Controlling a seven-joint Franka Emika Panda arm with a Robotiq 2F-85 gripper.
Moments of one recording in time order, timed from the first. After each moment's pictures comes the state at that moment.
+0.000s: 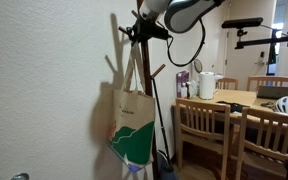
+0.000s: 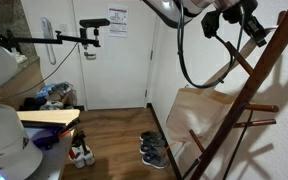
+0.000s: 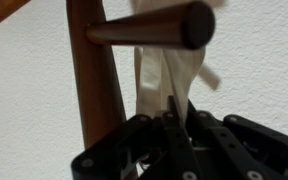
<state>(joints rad) -0.03 0.16 0.05 -1.76 -0.72 2.78 1.15</state>
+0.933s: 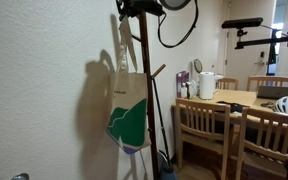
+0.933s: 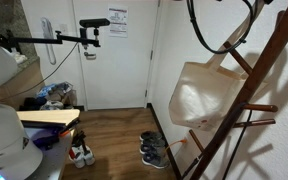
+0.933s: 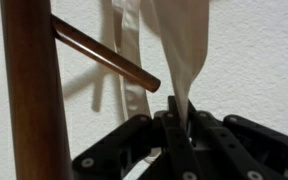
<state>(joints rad) -0.02 0.13 0.11 -1.62 -0.70 2.78 0.98</state>
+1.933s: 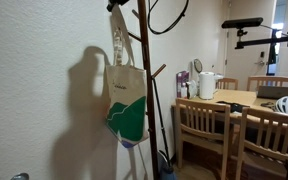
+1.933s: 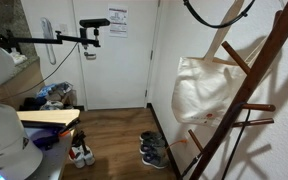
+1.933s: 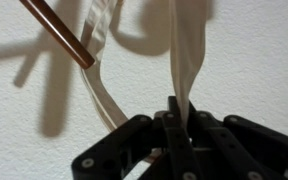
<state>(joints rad) 0.05 0.13 0.14 -1.53 -0.22 2.66 0.21</state>
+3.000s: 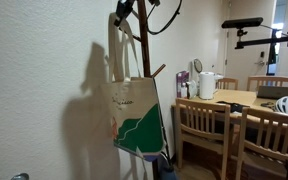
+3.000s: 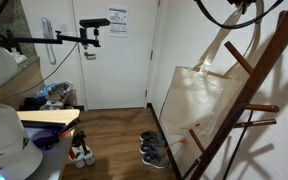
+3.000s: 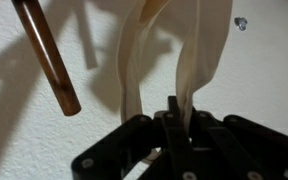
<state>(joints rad) -0.02 0.21 0.14 -1.39 0.16 2.32 -0.46</state>
